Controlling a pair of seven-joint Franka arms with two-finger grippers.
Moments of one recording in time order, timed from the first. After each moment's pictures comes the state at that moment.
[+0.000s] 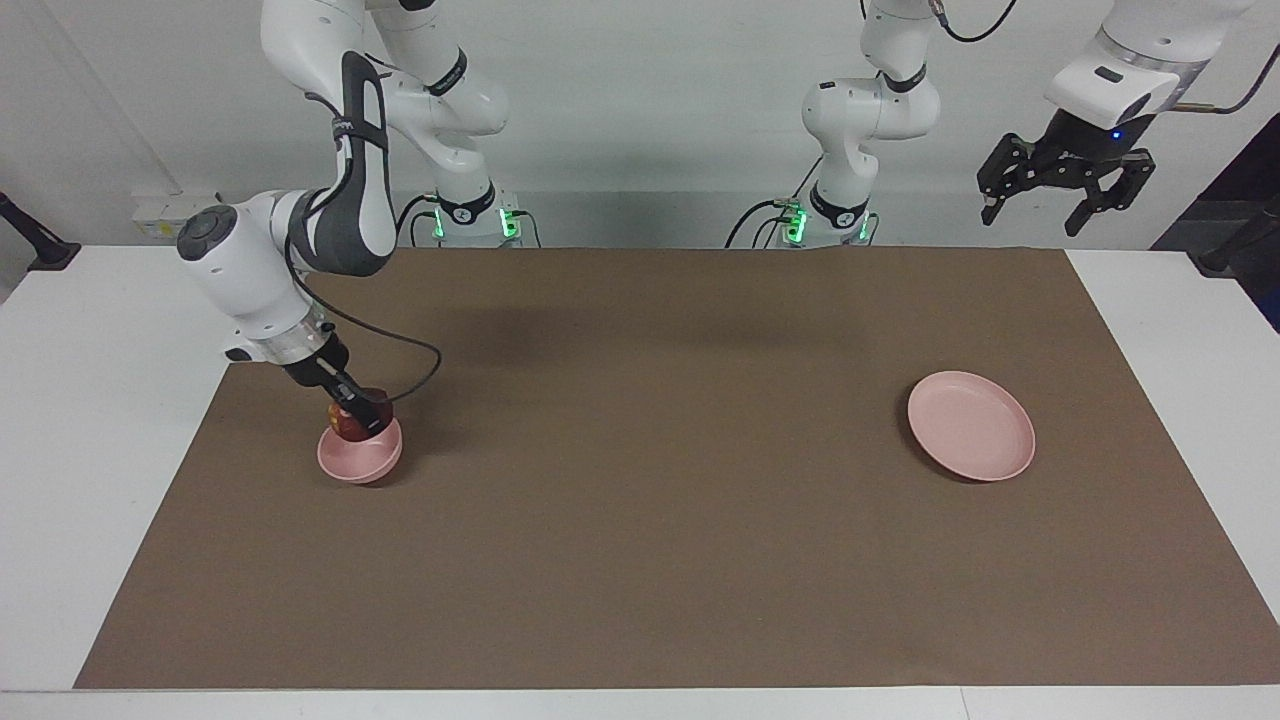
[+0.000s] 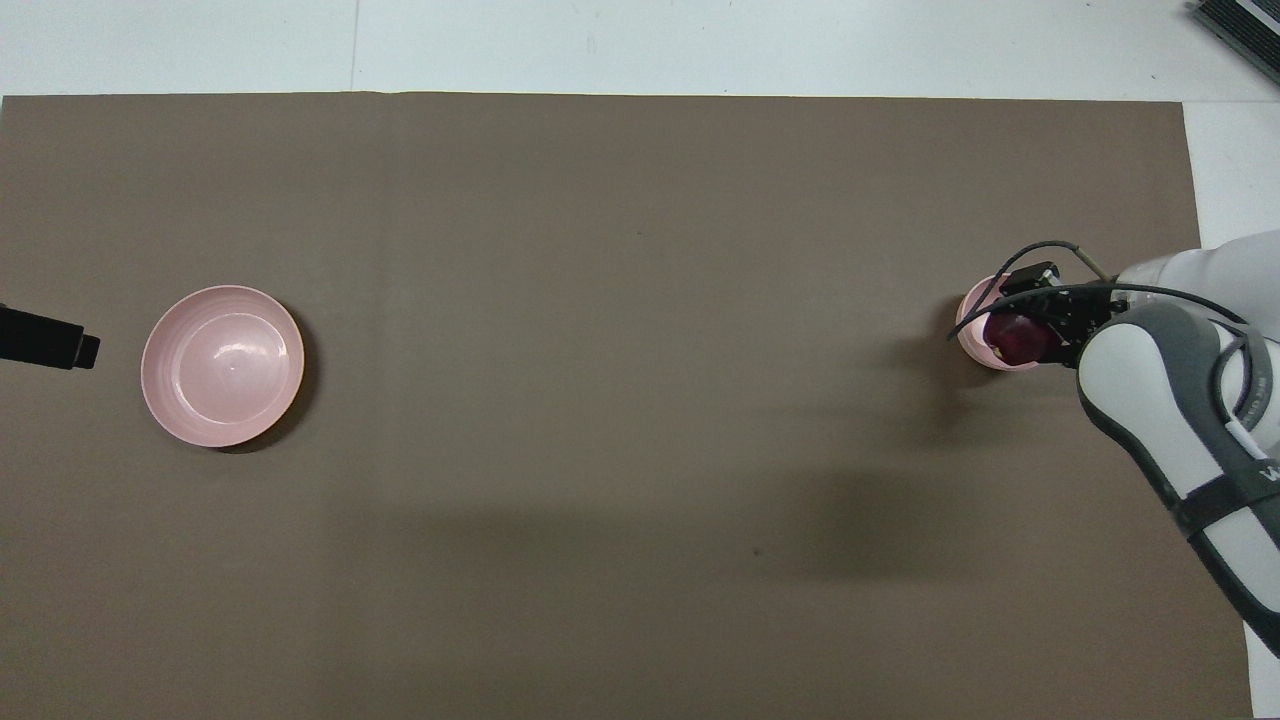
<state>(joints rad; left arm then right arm) -0.07 -0.02 0.00 -1.41 0.00 1.40 0.15 -0.14 0.20 0.01 -2.00 0.20 2.25 0.54</state>
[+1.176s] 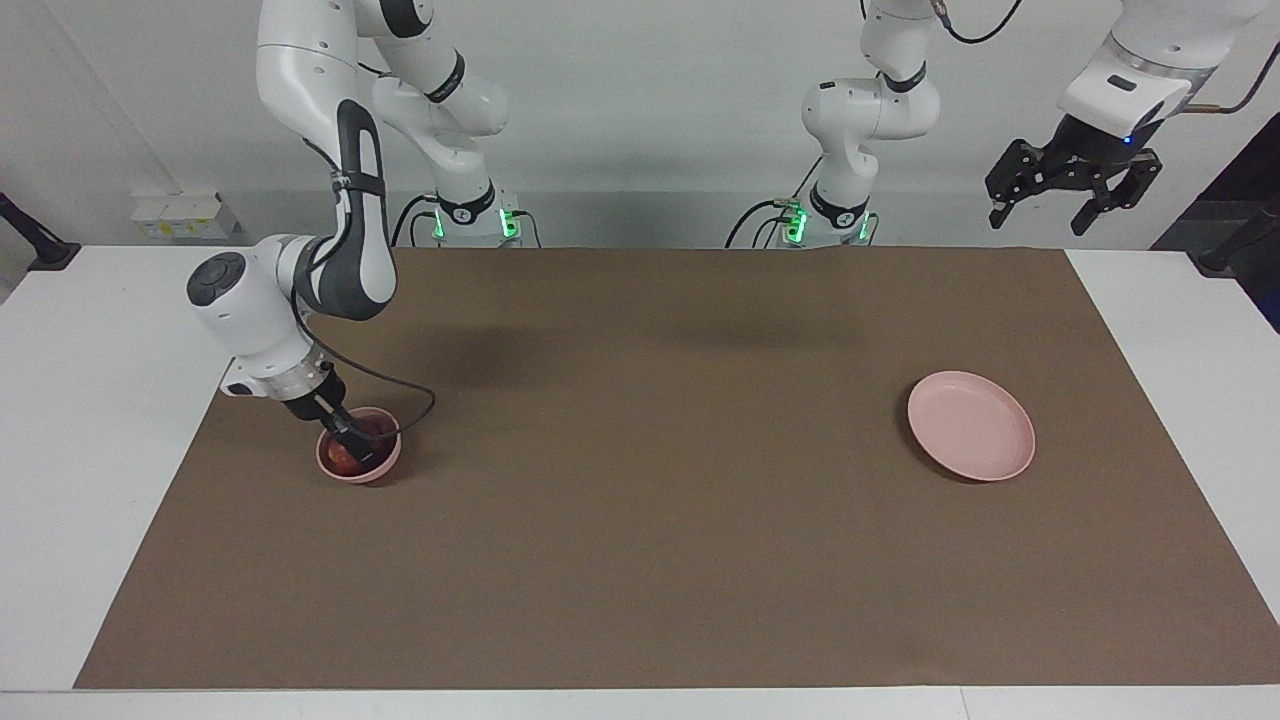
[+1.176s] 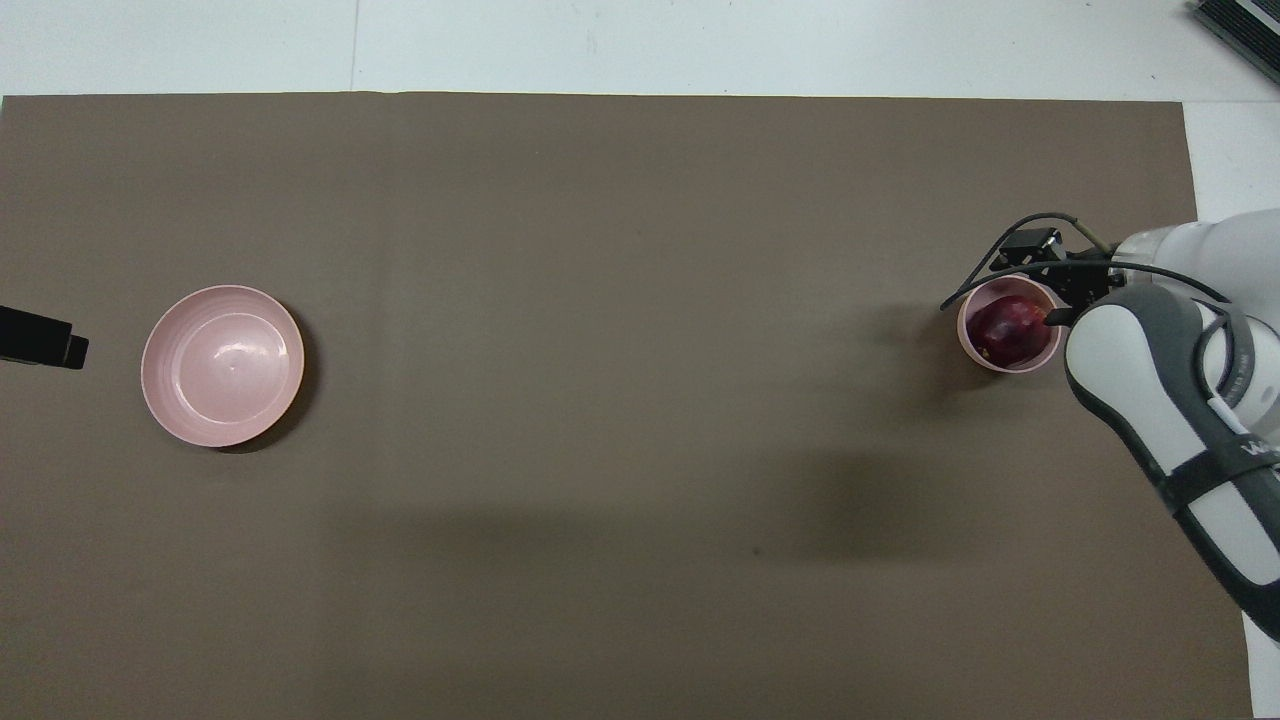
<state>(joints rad) -0.07 -0.02 0.01 -1.42 0.00 1.40 0.13 -0.13 0.22 0.02 -1.93 0.19 2.33 0.42</state>
